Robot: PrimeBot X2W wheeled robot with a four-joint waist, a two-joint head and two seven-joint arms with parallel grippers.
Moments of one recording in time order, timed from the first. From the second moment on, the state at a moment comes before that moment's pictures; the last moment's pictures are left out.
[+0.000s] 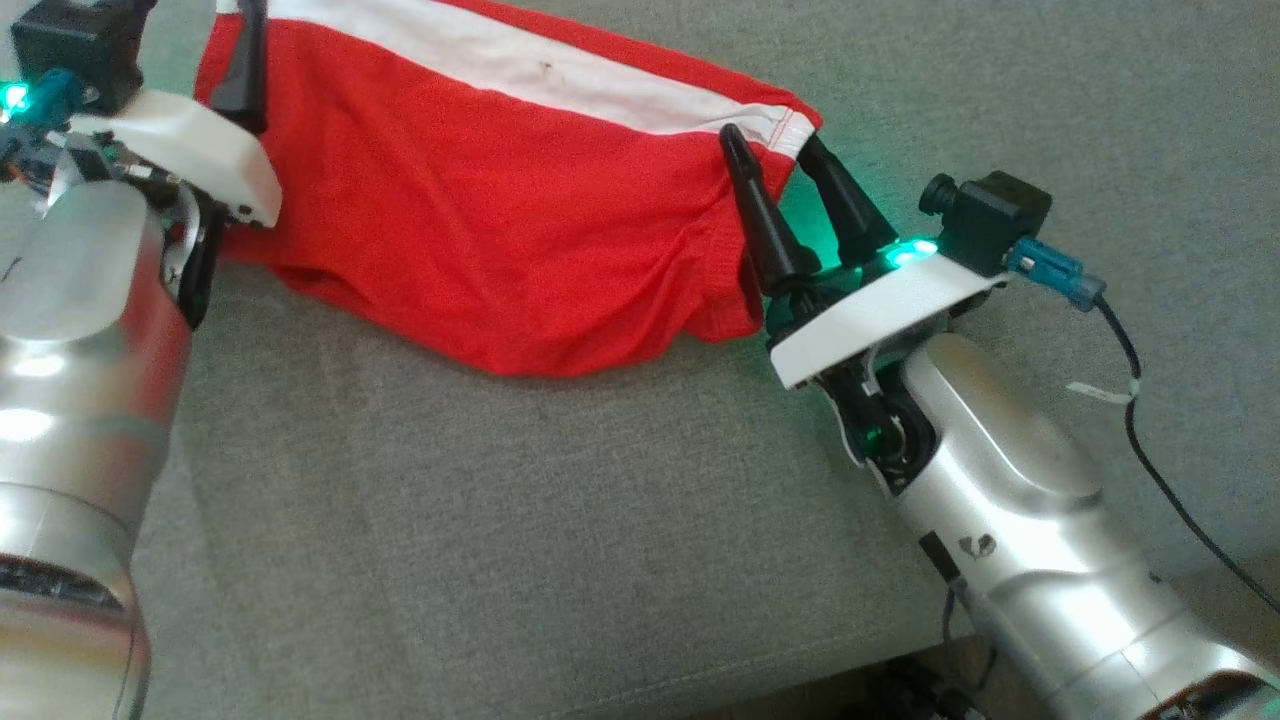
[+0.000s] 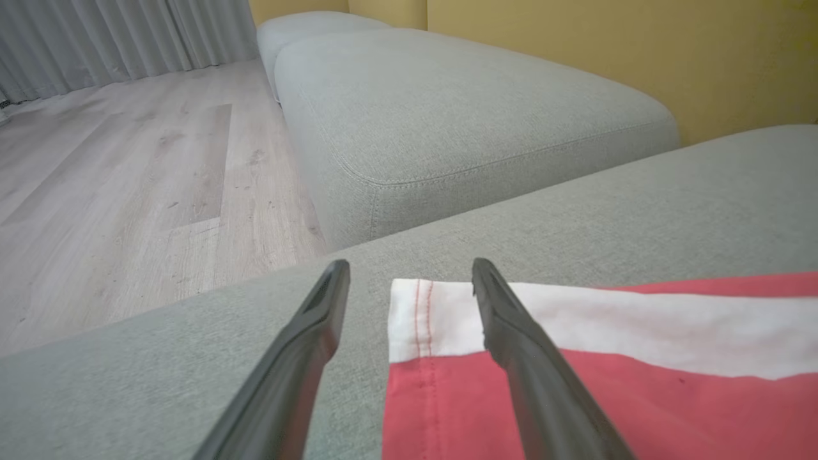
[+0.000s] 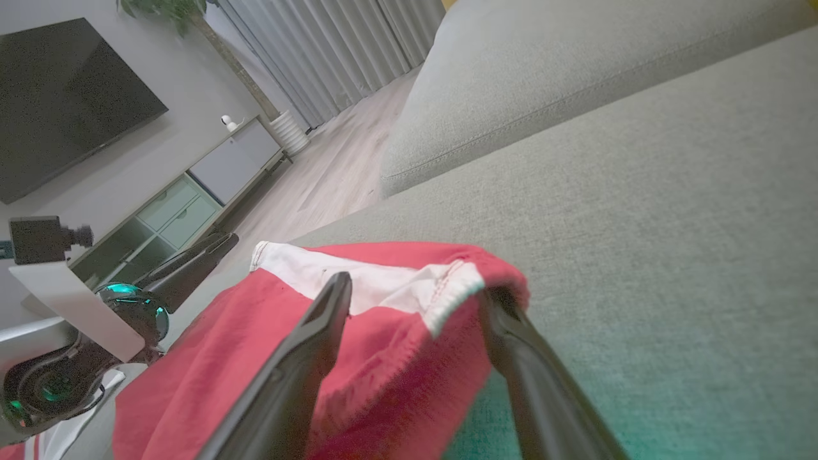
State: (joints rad) left arm -1.10 0.30 -0.57 1.06 -0.47 -0.12 -0.25; right arm -0.68 -0.07 0.61 0.55 0.77 0.13 -0.25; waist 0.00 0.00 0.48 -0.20
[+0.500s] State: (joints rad) left arm -0.80 0.27 -0.41 0.96 -0.51 -0.10 -0.25; right arm -0.51 -0.07 0.46 0.58 0.57 0.13 -0.25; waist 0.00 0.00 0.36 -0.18
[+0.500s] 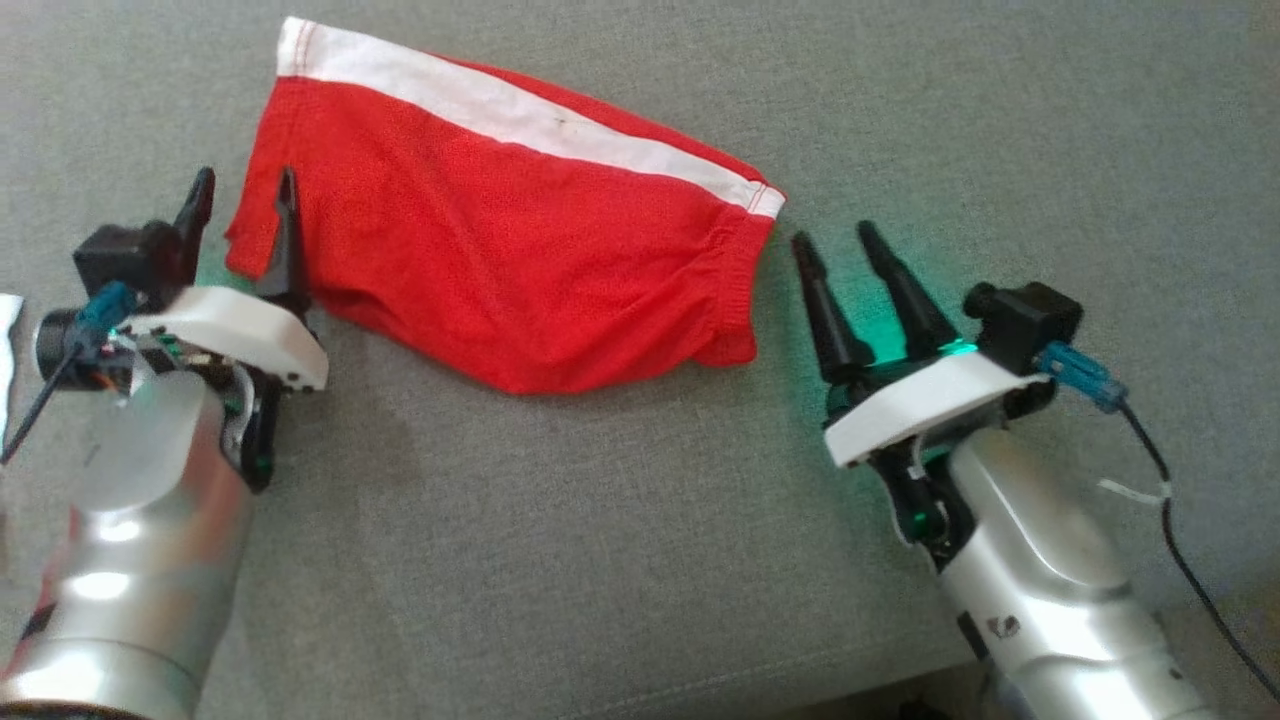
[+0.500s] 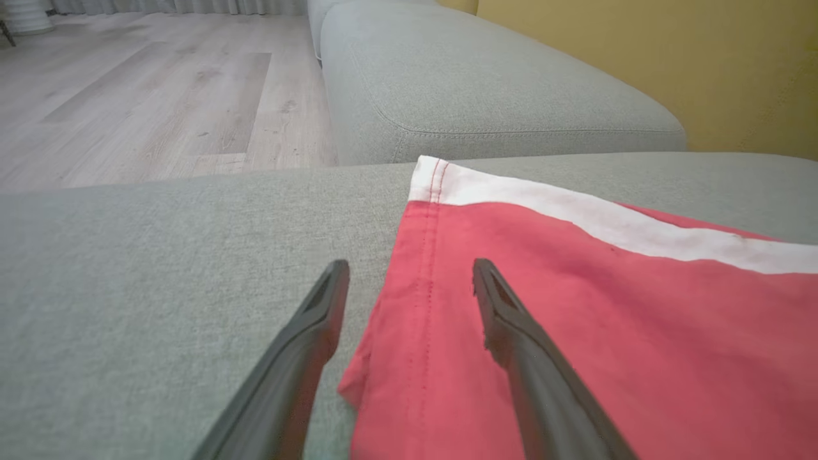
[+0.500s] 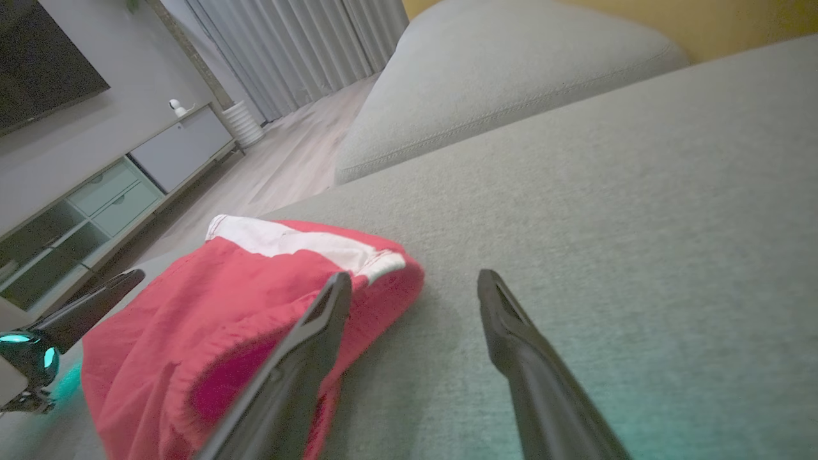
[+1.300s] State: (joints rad) left arm -0.85 0.20 -0.33 1.18 -0.47 -0.09 -0.24; right arm -0.41 -0.06 0.28 0.47 0.37 0.13 -0.25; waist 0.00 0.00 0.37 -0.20
